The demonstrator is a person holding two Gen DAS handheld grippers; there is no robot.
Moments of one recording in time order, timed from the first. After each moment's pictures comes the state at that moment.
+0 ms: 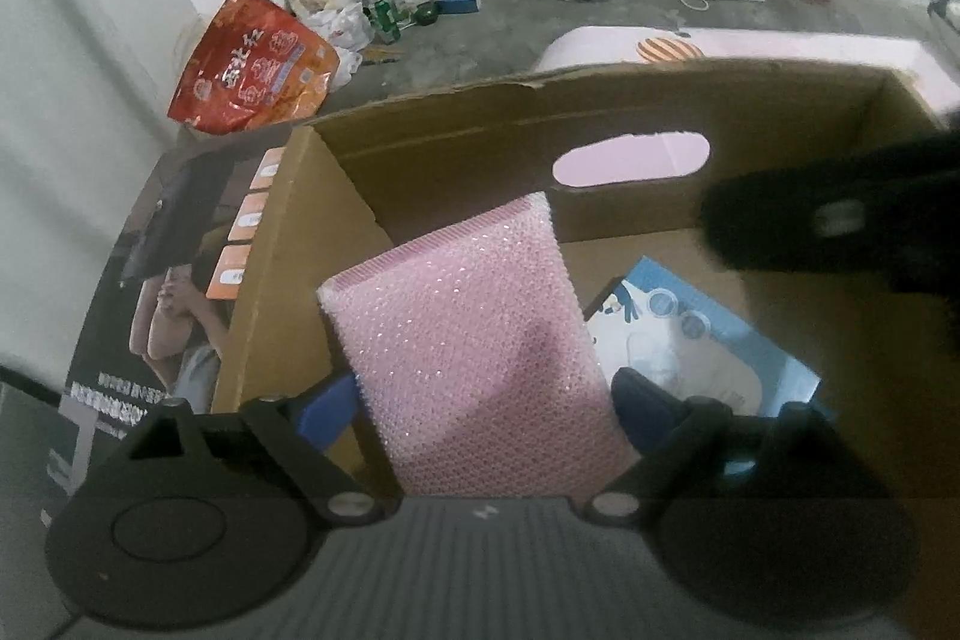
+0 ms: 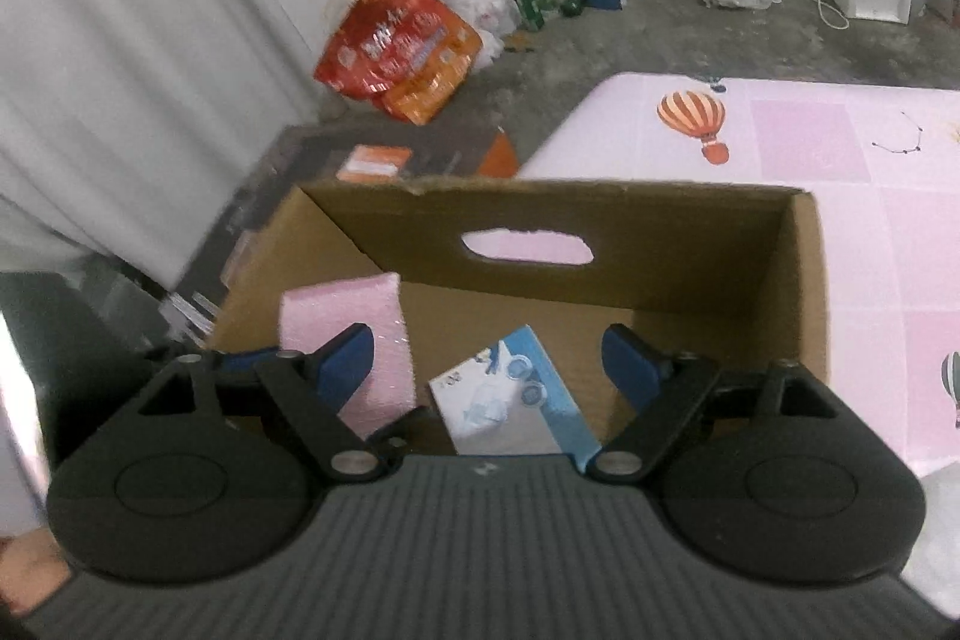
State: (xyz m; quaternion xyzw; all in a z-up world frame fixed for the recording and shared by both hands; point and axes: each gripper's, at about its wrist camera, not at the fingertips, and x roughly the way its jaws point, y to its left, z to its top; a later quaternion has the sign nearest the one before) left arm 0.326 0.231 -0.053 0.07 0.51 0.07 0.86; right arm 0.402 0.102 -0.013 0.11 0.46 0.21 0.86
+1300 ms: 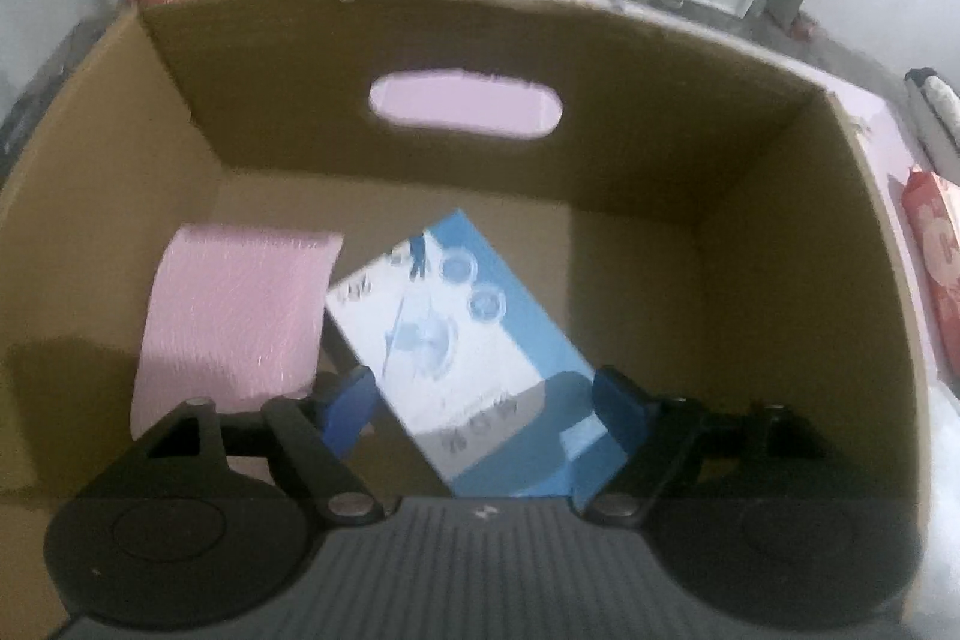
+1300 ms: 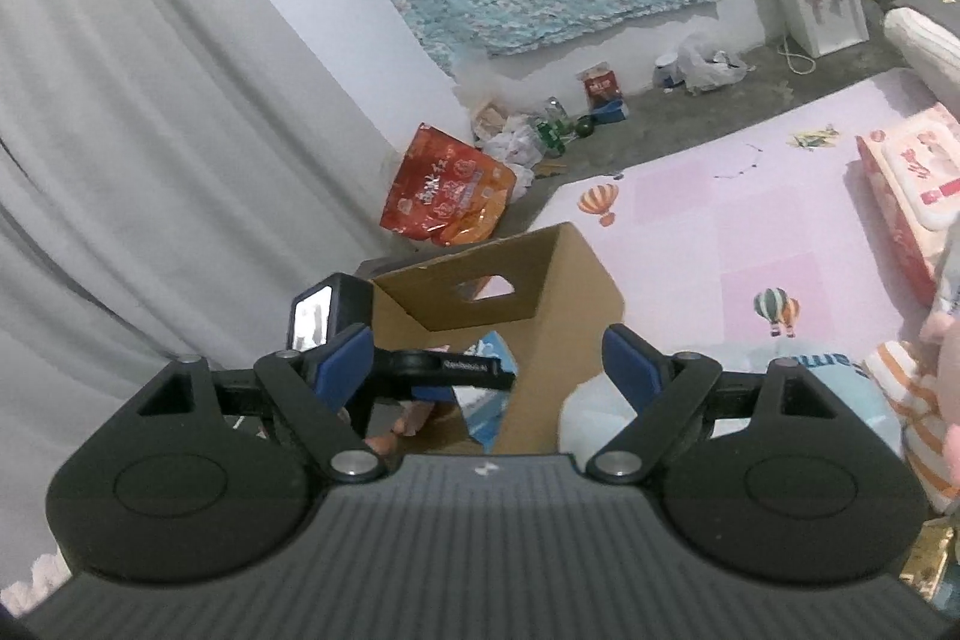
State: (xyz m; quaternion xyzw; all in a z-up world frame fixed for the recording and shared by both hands) left arm 0.345 0.184 -0.079 -0.07 0.55 0.04 0.83; right arm 0.230 -0.112 0.066 0.23 0.35 0.22 0.88
